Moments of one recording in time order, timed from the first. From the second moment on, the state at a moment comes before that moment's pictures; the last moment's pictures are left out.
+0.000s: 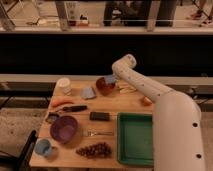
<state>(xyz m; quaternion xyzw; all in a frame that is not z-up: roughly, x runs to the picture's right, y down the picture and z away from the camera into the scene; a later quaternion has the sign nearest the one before) 0.087 -0.104 0.978 -0.04 -0.04 -0.15 0.99</state>
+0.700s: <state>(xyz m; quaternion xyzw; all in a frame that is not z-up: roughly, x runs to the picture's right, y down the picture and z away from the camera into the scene) 0.059 -0.123 0.992 -0.04 -0.05 -0.18 0.98</state>
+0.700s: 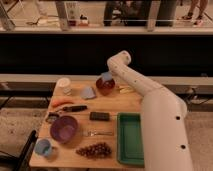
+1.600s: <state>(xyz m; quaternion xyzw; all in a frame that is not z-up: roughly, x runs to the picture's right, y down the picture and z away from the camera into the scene) 0.033 -0.116 0.994 -0.05 -0.07 -0.21 0.98</state>
